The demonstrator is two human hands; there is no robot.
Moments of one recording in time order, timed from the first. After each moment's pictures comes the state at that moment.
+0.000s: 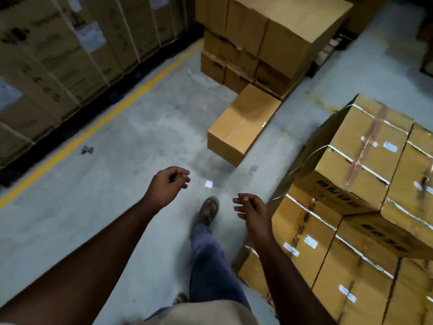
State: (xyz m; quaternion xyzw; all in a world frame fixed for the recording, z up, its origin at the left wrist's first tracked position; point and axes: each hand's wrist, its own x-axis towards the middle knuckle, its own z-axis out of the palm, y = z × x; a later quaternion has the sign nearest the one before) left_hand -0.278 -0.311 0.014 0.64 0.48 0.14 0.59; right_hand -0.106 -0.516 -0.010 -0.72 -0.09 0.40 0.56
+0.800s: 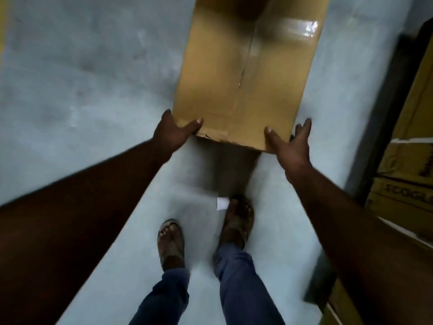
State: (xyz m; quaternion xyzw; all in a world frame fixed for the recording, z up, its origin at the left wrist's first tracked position) left_hand 0.104 0.082 -0.517 0.69 0.52 -0.15 0.48; right_hand 0.232 -0.177 -0.532 -0.81 0.15 0.34 0.46
